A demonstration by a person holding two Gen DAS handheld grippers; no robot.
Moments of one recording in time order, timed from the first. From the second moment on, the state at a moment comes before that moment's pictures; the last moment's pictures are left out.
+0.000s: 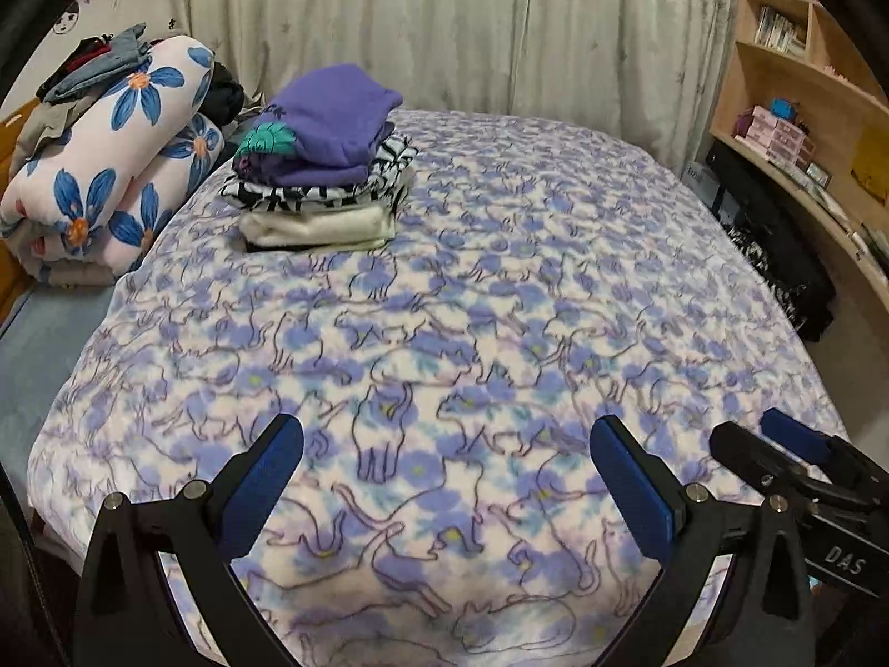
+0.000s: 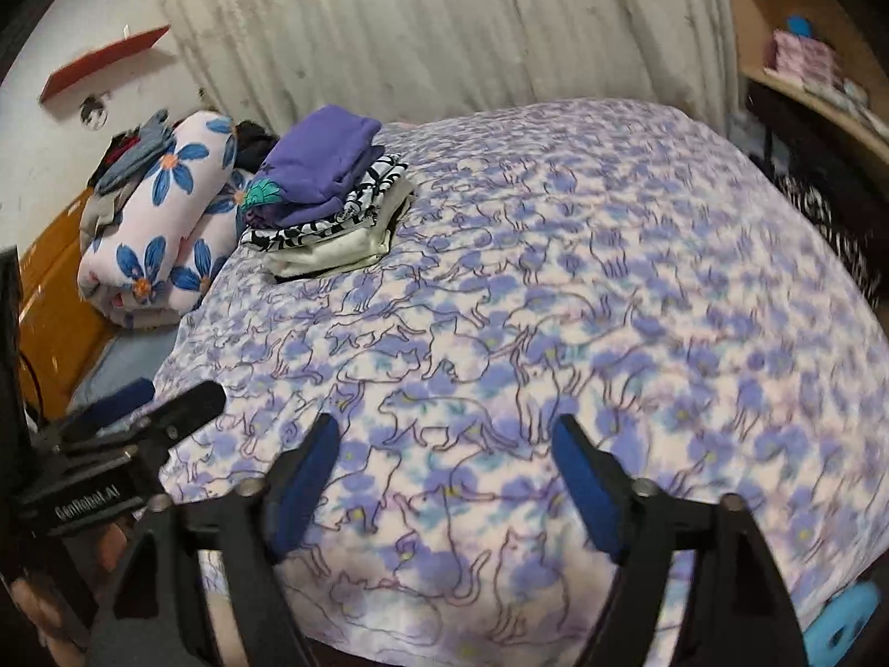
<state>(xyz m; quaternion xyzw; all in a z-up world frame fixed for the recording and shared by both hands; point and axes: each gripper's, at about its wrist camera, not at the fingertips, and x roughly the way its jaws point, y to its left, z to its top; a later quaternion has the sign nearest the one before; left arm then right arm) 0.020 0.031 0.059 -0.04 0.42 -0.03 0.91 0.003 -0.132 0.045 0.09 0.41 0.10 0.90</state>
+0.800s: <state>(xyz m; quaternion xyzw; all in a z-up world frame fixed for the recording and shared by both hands) 0.008 0.030 0.011 -0.05 0.46 -0.03 0.89 -0.008 -0.123 0.004 0.08 0.43 0.07 0.90</state>
